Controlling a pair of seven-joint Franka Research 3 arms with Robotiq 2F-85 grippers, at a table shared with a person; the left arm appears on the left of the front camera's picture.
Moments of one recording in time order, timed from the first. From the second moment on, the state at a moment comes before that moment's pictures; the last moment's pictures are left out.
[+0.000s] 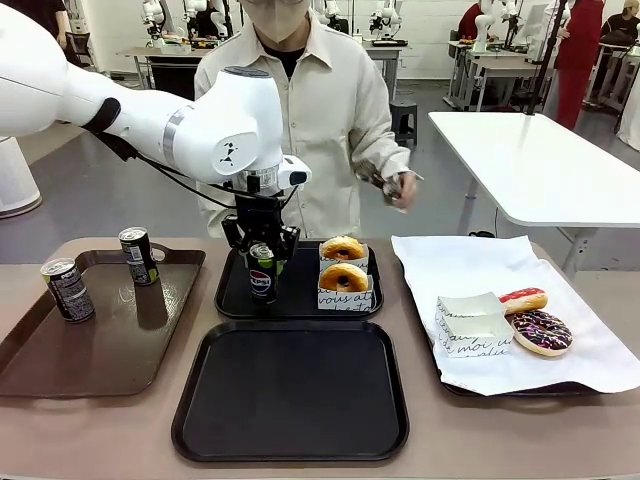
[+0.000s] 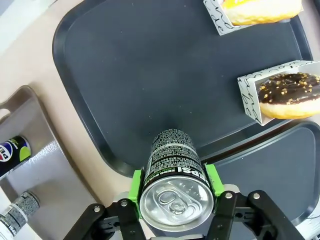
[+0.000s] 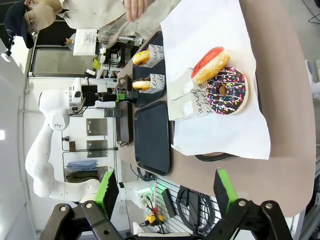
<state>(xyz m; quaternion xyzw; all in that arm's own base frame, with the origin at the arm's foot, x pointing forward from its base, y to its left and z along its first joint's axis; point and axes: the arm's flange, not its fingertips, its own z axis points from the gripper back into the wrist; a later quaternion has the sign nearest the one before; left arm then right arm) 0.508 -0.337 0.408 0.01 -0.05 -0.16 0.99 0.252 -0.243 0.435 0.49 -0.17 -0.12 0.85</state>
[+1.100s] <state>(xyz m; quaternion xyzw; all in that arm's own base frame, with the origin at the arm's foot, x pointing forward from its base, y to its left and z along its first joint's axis) 0.536 -0.334 0.388 0.00 -0.08 -0.16 0.98 0.252 -0.243 0.435 0.49 -0.17 -0.12 0.85</state>
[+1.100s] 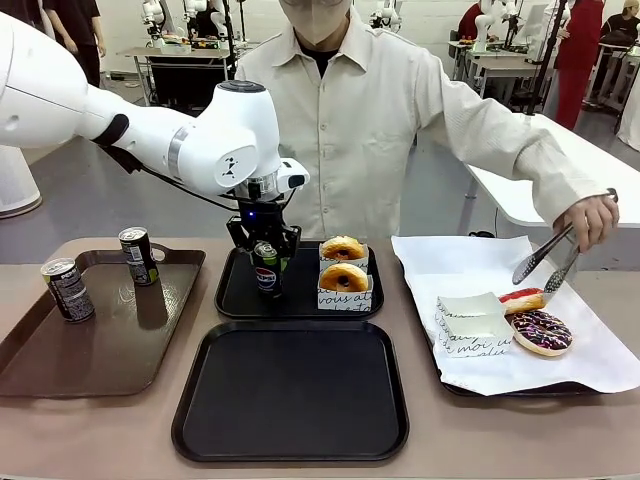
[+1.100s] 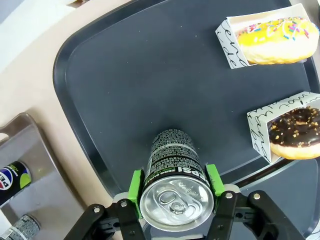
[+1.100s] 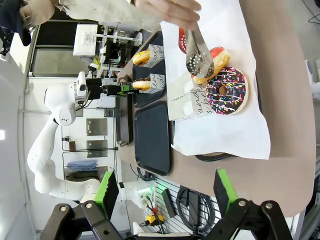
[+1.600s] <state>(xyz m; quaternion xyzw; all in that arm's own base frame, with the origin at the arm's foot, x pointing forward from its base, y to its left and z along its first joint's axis) 0.525 -0.331 0.427 0.00 -0.11 -0.16 0.98 0.252 -0.243 0.435 0.49 -0.17 -0.12 0.85</state>
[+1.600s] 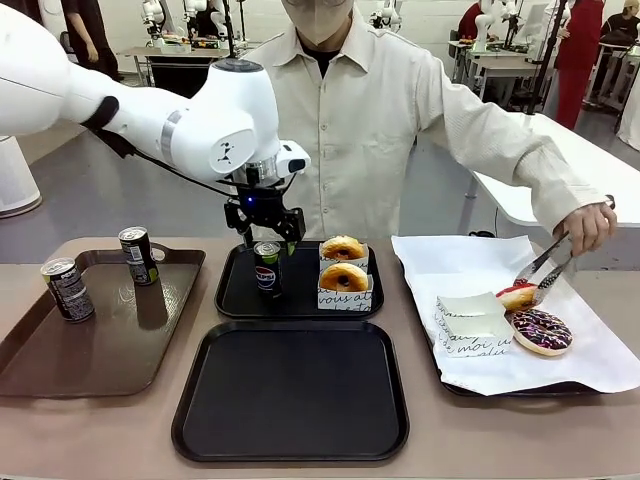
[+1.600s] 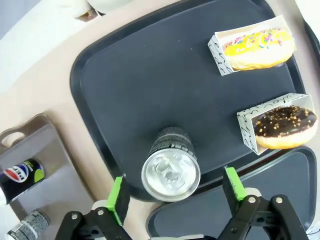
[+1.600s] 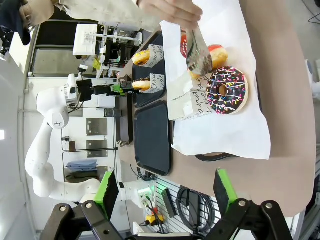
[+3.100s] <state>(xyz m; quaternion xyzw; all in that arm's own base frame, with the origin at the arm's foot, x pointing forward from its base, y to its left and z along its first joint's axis) 0.451 -0.060 0.480 0.04 -0.09 -0.02 0.99 0.252 -0.243 0.435 0.49 -0.17 -0.12 0.85</state>
